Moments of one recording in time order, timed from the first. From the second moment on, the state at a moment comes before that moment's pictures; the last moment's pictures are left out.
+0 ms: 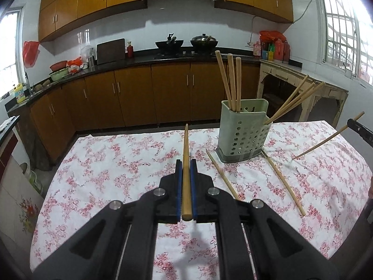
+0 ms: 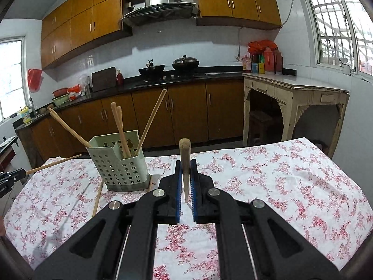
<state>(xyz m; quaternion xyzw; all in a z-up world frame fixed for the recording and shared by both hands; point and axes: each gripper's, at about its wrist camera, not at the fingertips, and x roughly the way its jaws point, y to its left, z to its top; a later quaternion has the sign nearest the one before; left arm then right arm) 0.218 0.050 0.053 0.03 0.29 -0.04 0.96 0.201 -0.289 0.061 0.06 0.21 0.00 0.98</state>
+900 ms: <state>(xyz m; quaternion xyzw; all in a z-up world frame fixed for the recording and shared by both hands) 0.202 0.034 0.132 0.01 0.25 -0.12 0.96 0.186 -0.279 0.146 0.08 0.16 0.07 0.98</state>
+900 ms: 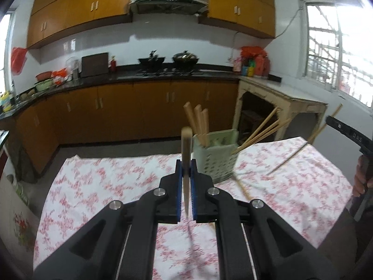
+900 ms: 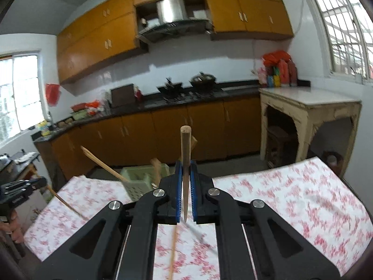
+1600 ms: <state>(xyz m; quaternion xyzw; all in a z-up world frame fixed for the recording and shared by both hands) 0.261 -0.042 0.228 -0.05 0.05 -0.06 1.00 0.256 -0.219 0.207 0.06 0.11 0.10 0.99</state>
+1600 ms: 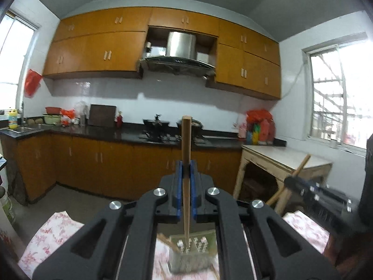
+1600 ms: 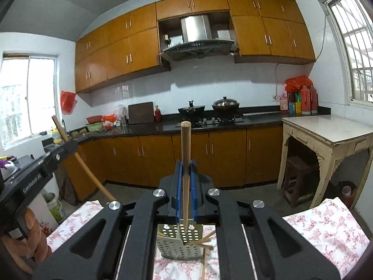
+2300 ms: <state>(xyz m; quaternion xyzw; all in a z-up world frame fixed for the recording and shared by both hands) 0.327 -0.039 0.175 -0.05 0.13 -0.04 0.99 0.308 -0.210 0.154 0.08 0.19 0.10 0.97</state>
